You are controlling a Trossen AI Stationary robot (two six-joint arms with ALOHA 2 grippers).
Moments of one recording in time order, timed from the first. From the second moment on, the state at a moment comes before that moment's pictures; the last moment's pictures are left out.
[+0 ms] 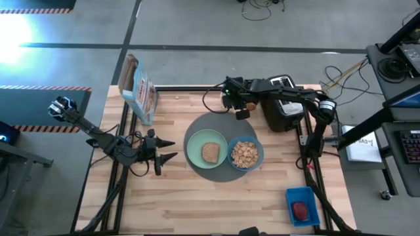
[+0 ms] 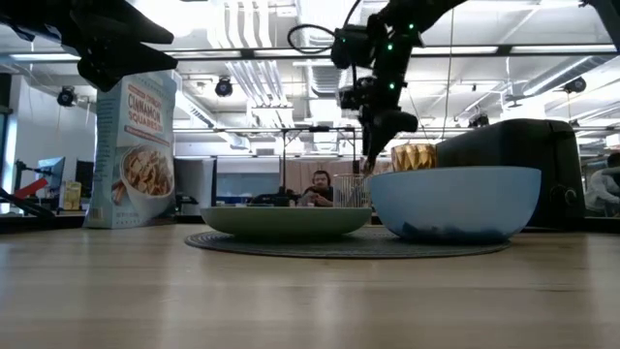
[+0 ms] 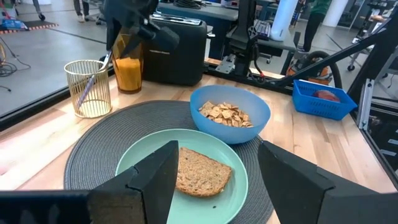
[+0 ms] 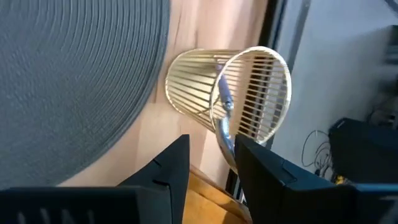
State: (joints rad) left arm -0.58 0.82 0.40 0.11 -0.83 -0.41; right arm -0.42 1.80 1.53 -0.87 0.29 -0.71
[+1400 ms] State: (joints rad) left arm -0.58 0.81 0.40 0.09 -0.83 -0.41; right arm -0.42 1.87 1.65 -1.03 0.38 -0.76
